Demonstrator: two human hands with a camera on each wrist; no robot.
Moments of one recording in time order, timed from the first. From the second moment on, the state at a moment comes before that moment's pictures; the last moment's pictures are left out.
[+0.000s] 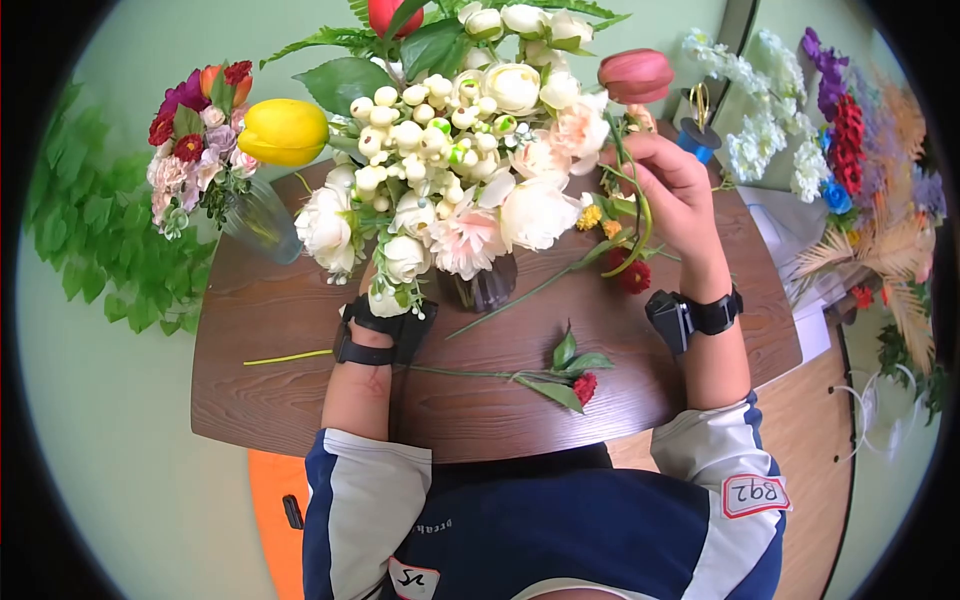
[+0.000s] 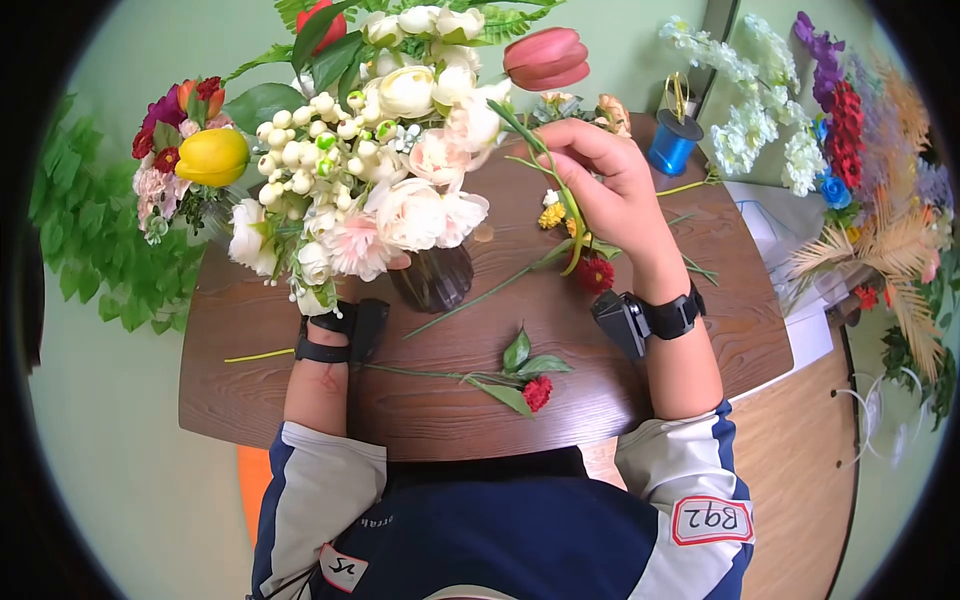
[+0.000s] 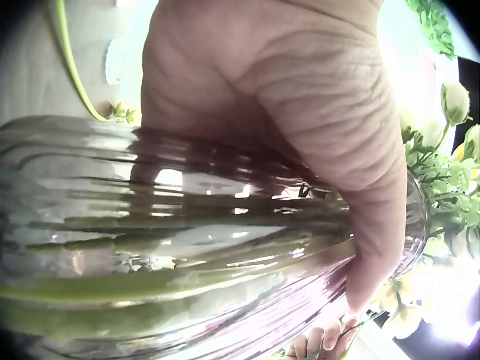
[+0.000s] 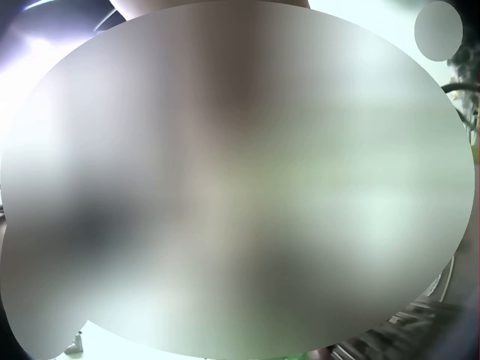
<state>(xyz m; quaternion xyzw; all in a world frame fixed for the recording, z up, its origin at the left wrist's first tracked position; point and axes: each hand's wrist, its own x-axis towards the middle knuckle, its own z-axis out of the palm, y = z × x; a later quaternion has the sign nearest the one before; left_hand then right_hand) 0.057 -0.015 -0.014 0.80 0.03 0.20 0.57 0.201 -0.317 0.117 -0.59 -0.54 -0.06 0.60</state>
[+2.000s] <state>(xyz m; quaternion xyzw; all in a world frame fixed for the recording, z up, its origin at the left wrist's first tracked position) 0.074 0.017 -0.064 0.69 0.01 0.18 0.70 0.153 -0.274 0.034 -0.78 -0.60 0.14 0.11</state>
